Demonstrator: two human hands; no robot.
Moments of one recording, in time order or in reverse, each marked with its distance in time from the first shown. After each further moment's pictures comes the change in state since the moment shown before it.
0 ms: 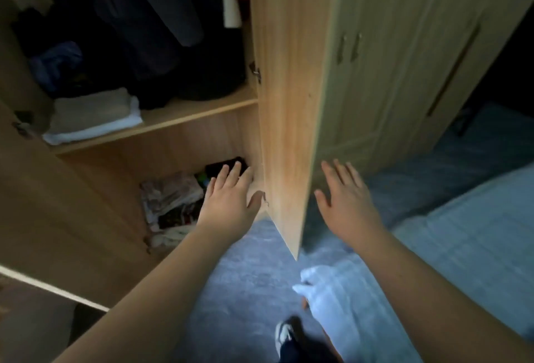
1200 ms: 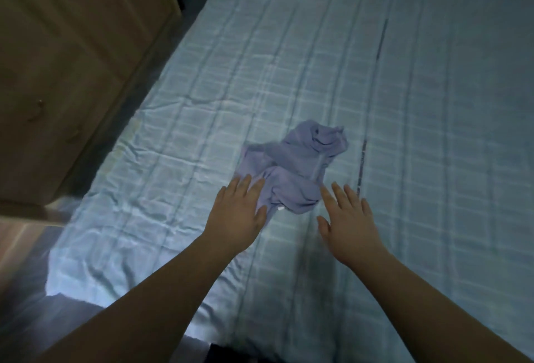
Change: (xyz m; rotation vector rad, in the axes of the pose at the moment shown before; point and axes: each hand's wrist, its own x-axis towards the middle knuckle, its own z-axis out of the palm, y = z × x) left_hand -0.216 0.589 0.409 0.023 -0.621 0.907; right_hand -0.549 0.533 0.015 -0.087 -0.254 0.893
